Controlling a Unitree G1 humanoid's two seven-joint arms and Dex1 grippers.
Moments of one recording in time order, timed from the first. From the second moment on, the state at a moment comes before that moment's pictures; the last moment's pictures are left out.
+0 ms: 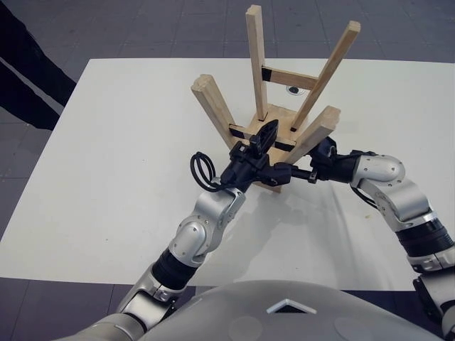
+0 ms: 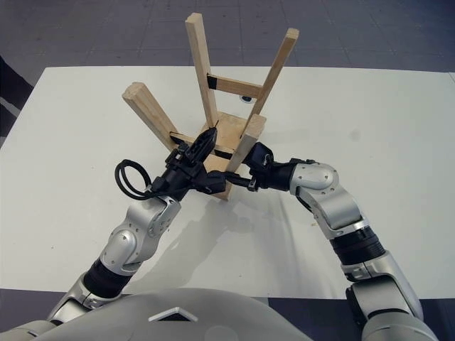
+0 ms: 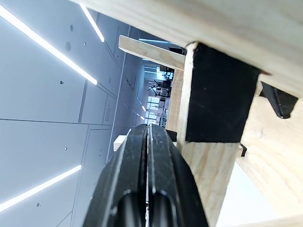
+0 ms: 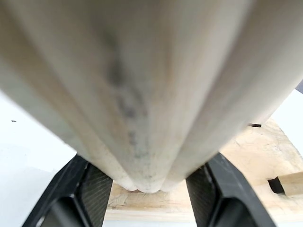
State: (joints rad) left arm -0.05 0.22 -0.59 -0.33 1.24 0.10 -0.18; right arm -0.21 -0.64 0.37 -0.06 0.38 0.18 0.81
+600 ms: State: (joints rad) left arm -0.05 0.23 -0.60 -0.30 1.21 0.05 -0.14; right arm -0.05 -0.54 0.35 0.03 0.35 0.10 0.75
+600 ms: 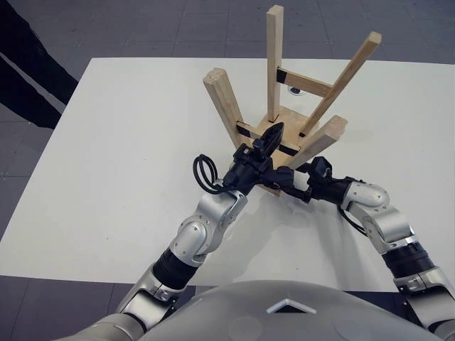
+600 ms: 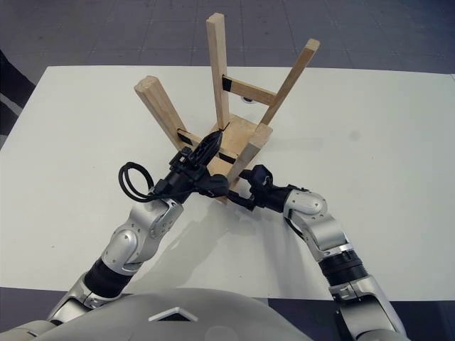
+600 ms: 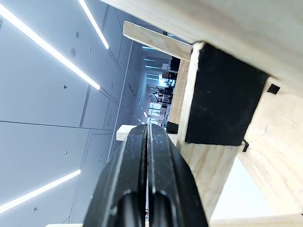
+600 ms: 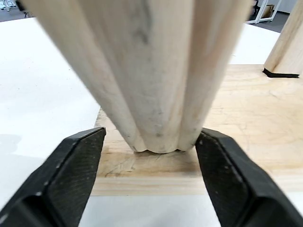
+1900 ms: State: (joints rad) left arm -0.09 0.31 0.09 -0.68 0.75 -0.05 0.07; right arm -0.10 -0.62 0.29 0.17 0.22 0.06 0.84
